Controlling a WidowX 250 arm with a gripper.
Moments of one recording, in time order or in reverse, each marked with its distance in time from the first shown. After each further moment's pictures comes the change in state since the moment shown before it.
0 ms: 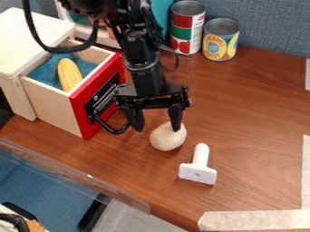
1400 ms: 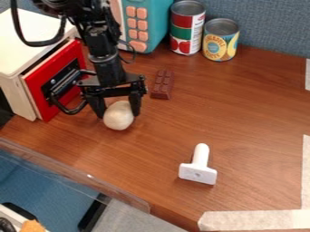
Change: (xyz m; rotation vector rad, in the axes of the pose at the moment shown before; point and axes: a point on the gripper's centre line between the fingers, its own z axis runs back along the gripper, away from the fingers) arm 0.038 0.079 -0.009 0.091 -0.019 0.131
